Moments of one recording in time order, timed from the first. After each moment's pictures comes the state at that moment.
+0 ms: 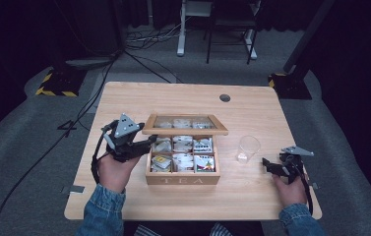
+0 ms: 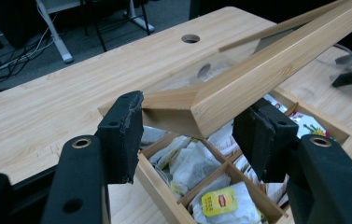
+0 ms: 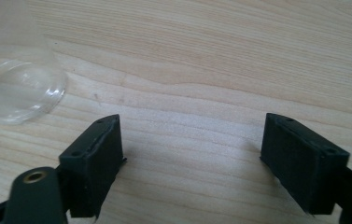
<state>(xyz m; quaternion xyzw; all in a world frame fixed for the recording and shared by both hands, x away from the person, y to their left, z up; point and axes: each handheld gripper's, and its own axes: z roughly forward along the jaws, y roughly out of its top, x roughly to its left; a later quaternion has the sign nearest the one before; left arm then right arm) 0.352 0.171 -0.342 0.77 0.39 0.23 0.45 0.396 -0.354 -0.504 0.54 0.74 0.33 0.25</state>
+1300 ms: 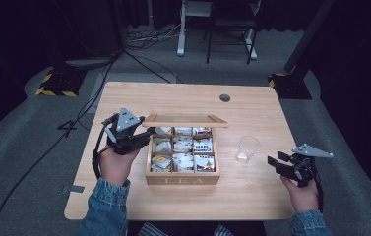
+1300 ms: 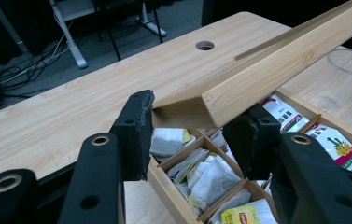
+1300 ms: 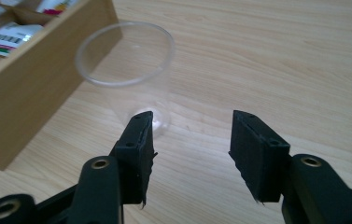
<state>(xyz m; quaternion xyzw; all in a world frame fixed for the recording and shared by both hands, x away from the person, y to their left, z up) 0.363 0.170 -0.337 0.77 0.39 0.25 0.44 0.350 -0.338 -0.426 0.49 0.75 0.39 0.22</state>
